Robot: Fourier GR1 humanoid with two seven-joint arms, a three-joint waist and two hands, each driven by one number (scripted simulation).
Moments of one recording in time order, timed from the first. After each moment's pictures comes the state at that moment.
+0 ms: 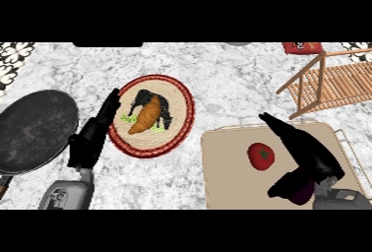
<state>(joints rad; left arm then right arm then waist) -0.15 0.09 -0.04 -1.49 -0.13 -0.01 0.04 -0.10 -0.23 0.13 -1.75 0.69 0.50 0.35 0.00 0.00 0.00</state>
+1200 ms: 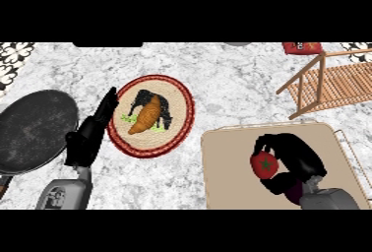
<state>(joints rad) -0.16 0.08 -0.01 -1.49 -0.15 -0.04 0.05 -0.09 -0.23 0.17 -1.57 0.87 0.40 0.12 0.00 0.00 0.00</state>
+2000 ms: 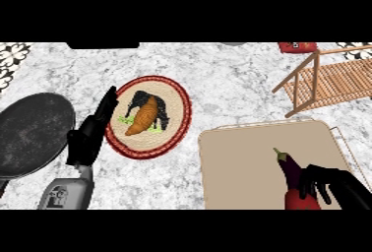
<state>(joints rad) -0.16 0.07 0.00 -1.48 -0.16 -0.02 0.06 0.27 -0.25 -0.02 -1.95 0.61 0.39 -0.07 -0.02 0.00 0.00</state>
